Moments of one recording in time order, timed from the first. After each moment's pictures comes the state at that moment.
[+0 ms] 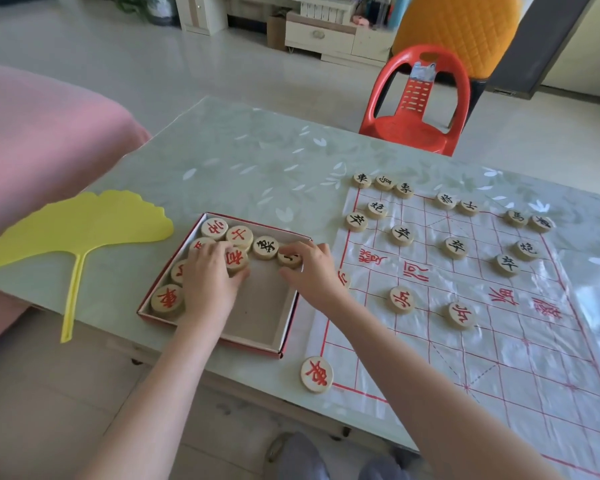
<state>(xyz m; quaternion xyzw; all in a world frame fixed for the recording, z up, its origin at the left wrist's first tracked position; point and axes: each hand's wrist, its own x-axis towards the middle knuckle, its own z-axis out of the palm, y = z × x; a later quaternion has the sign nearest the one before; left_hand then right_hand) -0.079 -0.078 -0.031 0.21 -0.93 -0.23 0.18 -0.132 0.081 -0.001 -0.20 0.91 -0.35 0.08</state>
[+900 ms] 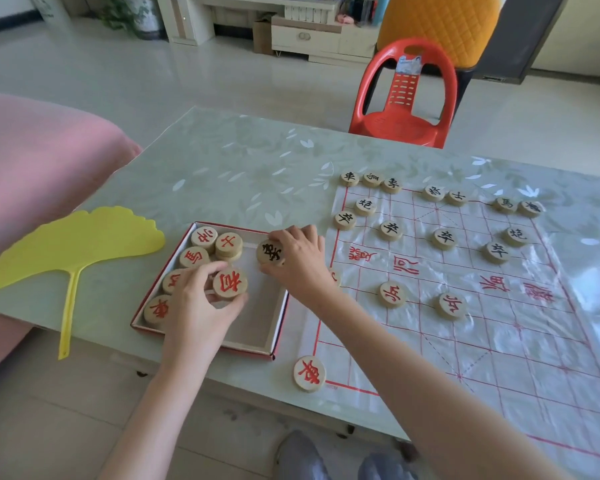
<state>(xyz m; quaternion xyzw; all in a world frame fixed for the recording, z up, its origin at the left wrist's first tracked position) -0.022 -0.052 0.009 0.17 -0.87 -0.40 0.22 -0.138 0.075 0.012 -0.25 0.93 -0.26 -0.02</state>
